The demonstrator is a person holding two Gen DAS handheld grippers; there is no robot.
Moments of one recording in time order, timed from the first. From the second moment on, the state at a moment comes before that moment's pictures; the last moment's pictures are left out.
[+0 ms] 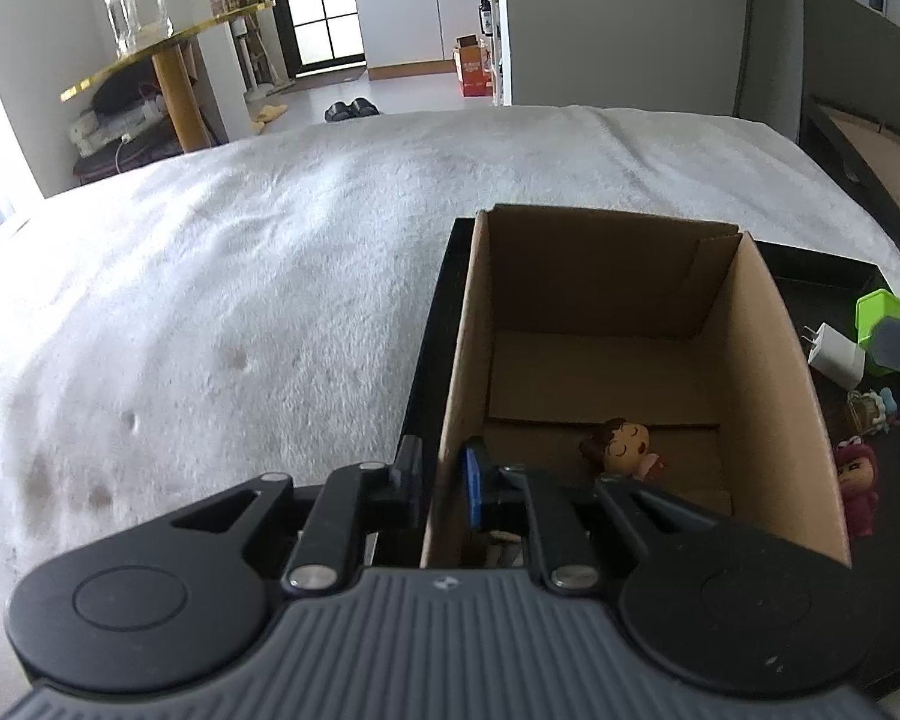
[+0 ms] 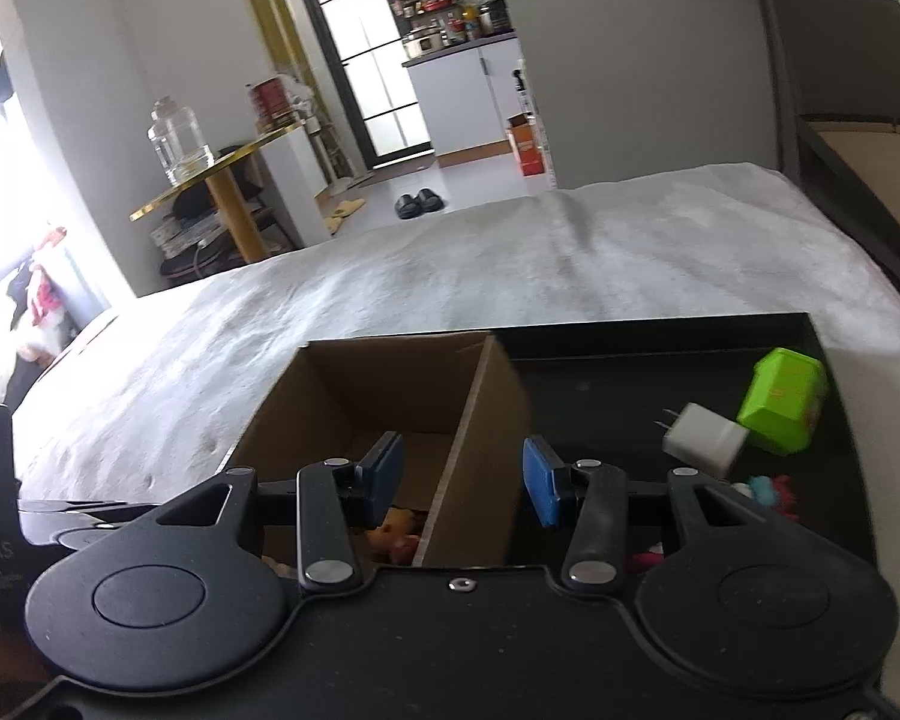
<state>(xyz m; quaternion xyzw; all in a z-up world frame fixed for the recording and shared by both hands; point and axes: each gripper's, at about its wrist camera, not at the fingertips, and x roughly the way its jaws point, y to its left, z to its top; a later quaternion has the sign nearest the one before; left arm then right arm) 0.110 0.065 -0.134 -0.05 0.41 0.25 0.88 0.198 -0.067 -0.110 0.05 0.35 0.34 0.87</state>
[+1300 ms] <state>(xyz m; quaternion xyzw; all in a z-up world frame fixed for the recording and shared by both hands) 0.136 0.040 -0.136 0.00 0.45 0.28 0.85 0.225 -0.102 -0.191 0.01 0.45 0.27 0.85</state>
